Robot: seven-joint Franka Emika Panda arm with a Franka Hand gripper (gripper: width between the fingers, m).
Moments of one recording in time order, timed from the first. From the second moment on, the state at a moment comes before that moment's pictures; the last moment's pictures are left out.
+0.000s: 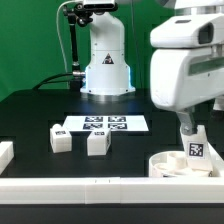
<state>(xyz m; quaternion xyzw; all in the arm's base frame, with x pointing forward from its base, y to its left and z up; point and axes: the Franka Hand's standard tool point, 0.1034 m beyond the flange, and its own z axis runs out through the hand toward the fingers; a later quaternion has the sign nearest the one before) 0.642 0.109 0.094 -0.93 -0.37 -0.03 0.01</state>
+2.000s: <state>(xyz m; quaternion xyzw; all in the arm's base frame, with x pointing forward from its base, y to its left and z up) 0.636 0.103 0.076 -0.99 -0.12 -0.03 0.02</state>
